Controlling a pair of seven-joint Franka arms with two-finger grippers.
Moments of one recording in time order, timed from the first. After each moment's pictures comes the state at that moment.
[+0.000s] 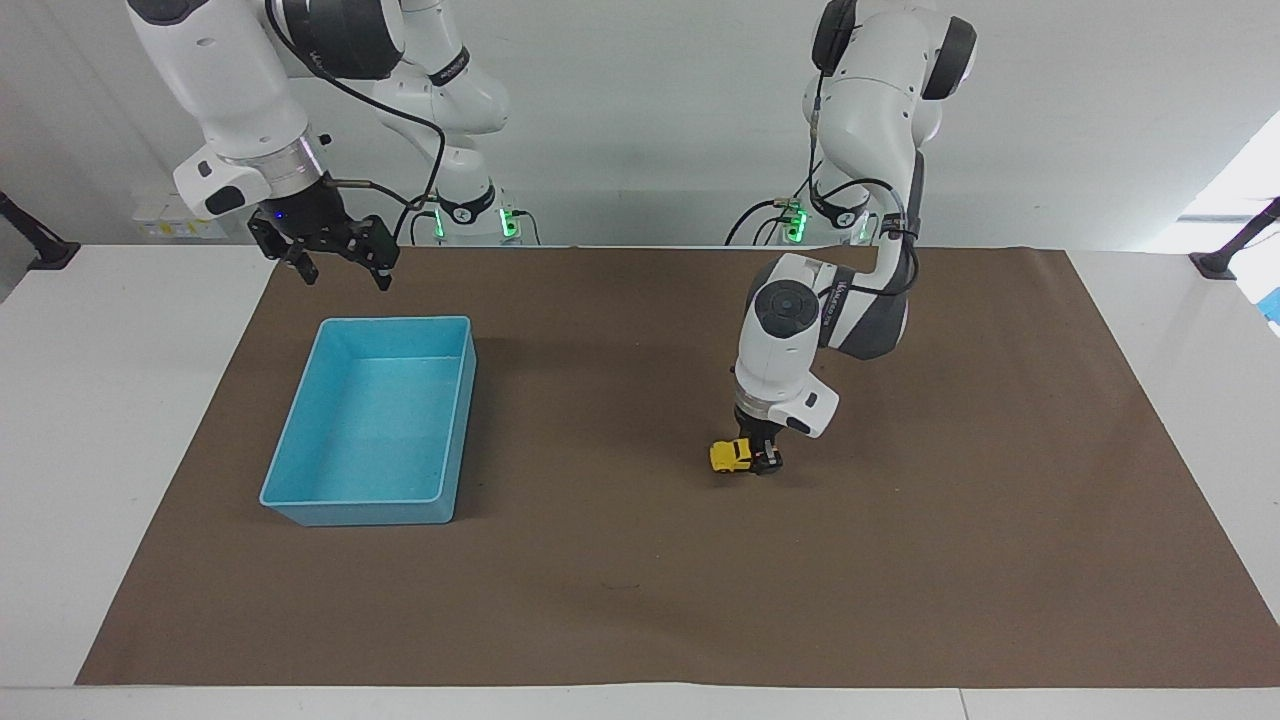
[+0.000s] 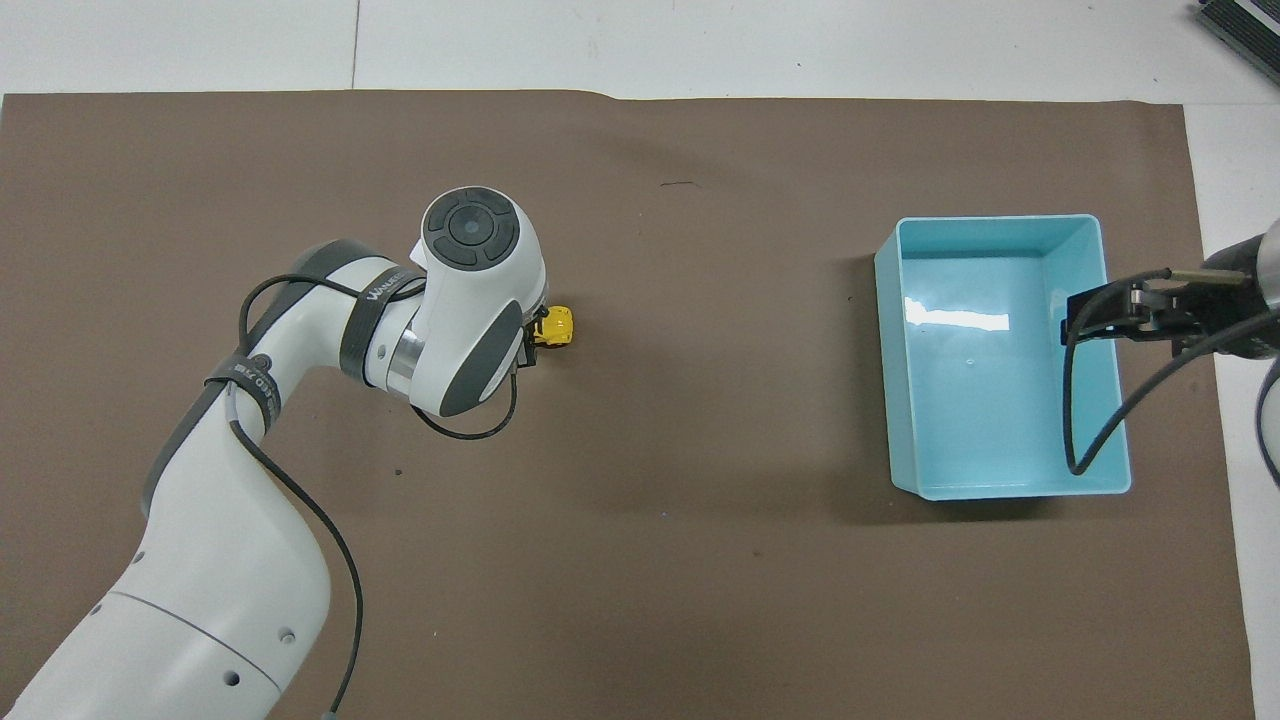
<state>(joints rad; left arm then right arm) -0.46 0.52 -0.04 -1.62 0.07 2.14 -2.21 -0.06 -0.01 0.07 -1.62 0.01 1.59 0.14</state>
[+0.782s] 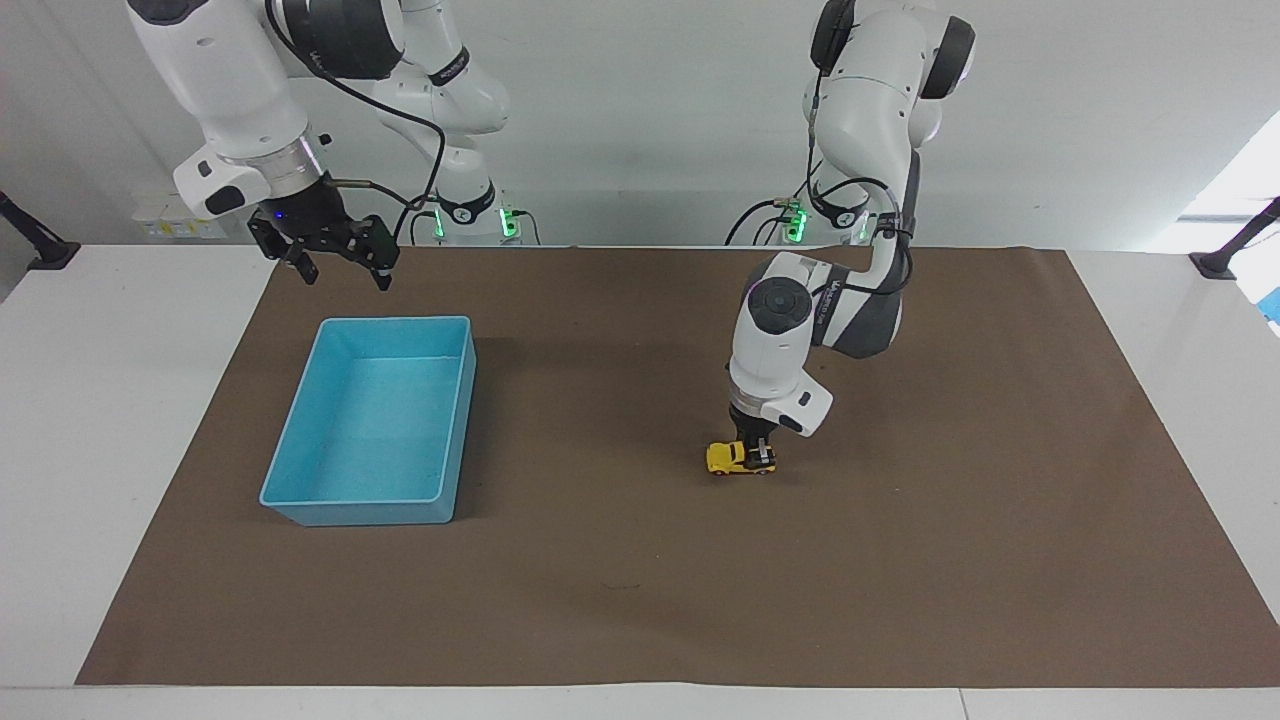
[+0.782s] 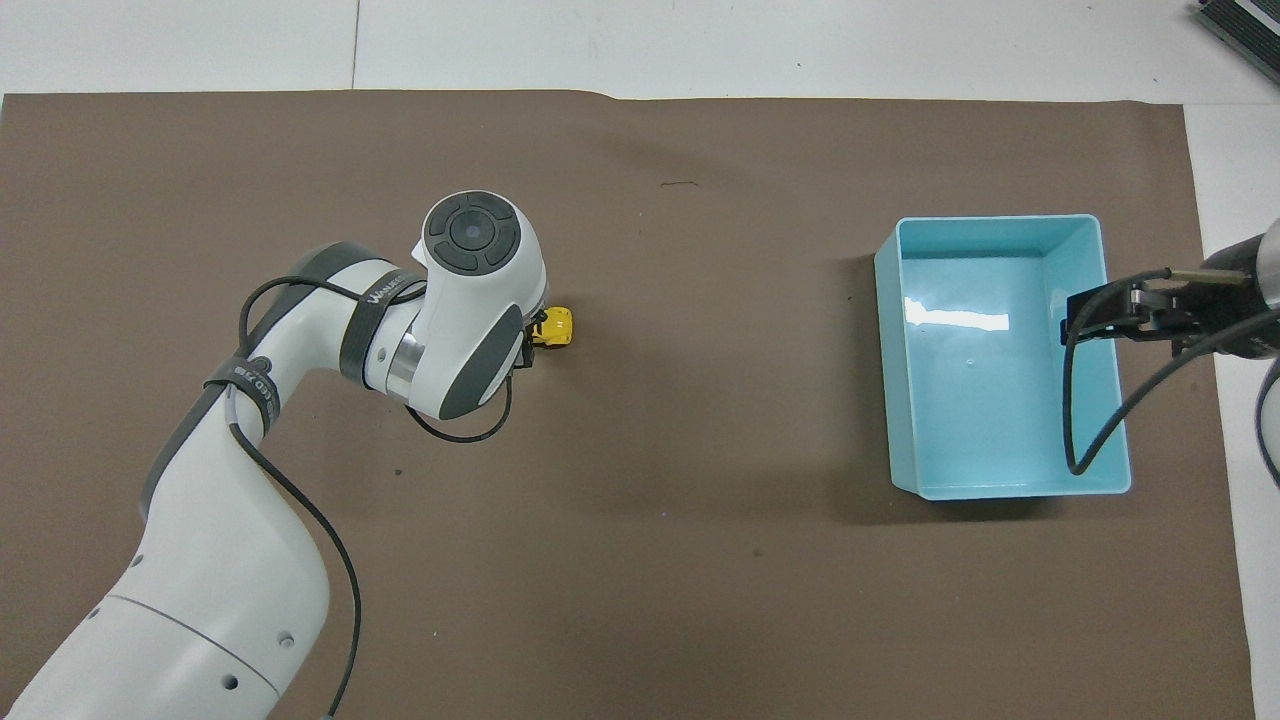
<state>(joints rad) -0.46 0.51 -0.03 -1.64 0.07 2.15 -2.15 -0.06 -0.01 0.07 -1.62 0.01 1.59 0.14</state>
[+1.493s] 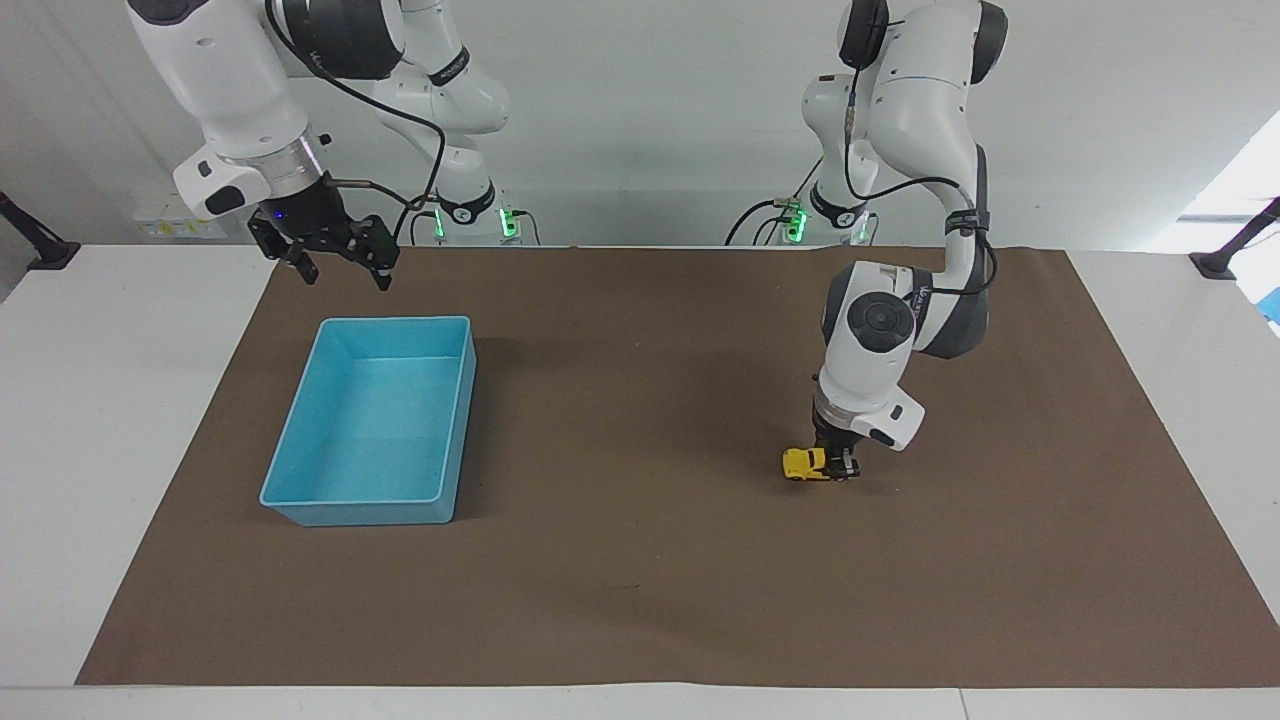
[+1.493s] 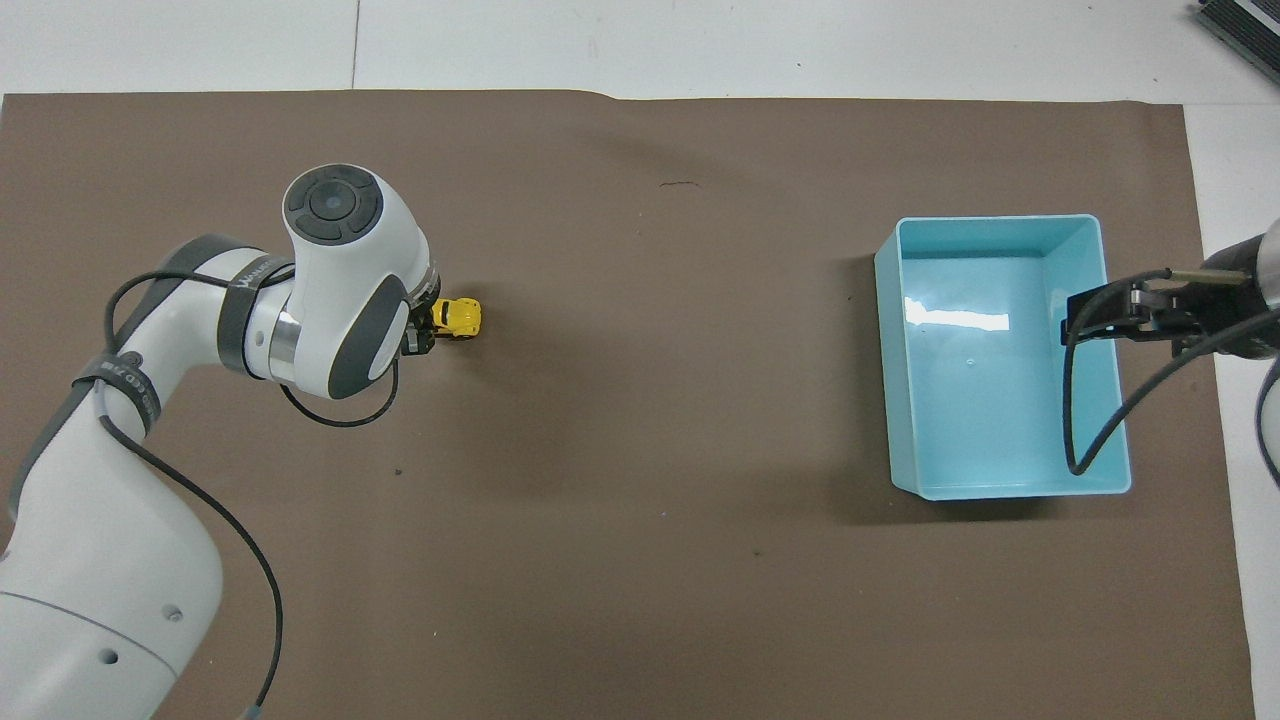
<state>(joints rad) -0.30 0.46 -0.02 -1.72 0.11 2.15 -1.98 -0.06 -0.01 0.07 -1.62 0.01 1.59 0.14</state>
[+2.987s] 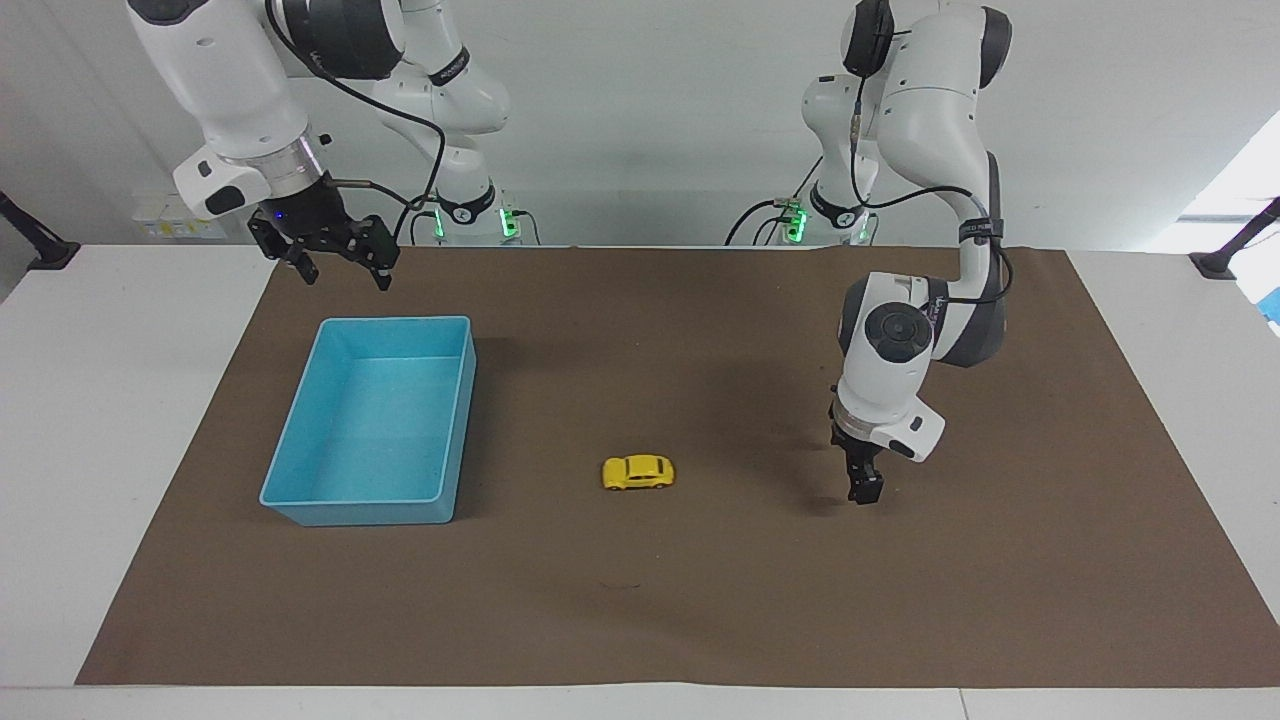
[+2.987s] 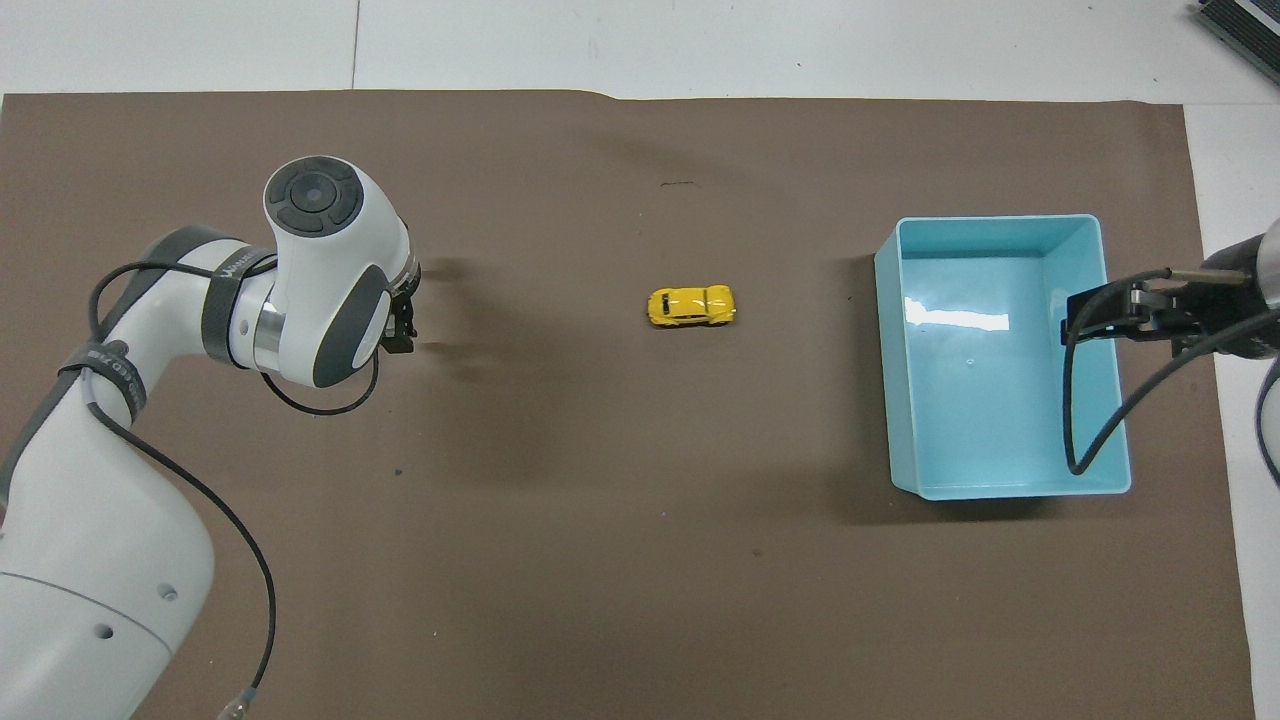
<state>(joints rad) -0.29 0.48 -0.01 -1.70 0.13 2.18 -1.97 -0.06 -0.01 0.07 -1.62 0.01 1.59 0.14</state>
